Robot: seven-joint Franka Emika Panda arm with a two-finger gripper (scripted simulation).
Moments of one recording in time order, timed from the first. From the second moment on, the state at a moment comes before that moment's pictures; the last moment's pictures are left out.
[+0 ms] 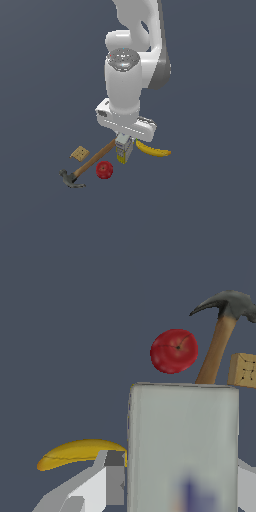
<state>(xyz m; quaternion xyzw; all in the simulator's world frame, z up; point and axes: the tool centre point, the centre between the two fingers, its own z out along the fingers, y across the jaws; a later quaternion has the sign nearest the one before) 0.020 -0.010 0.200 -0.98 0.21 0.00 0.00</state>
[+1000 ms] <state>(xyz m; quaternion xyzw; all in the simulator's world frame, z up) -0.059 -0.158 0.383 -0.98 0.21 0.00 0.00</state>
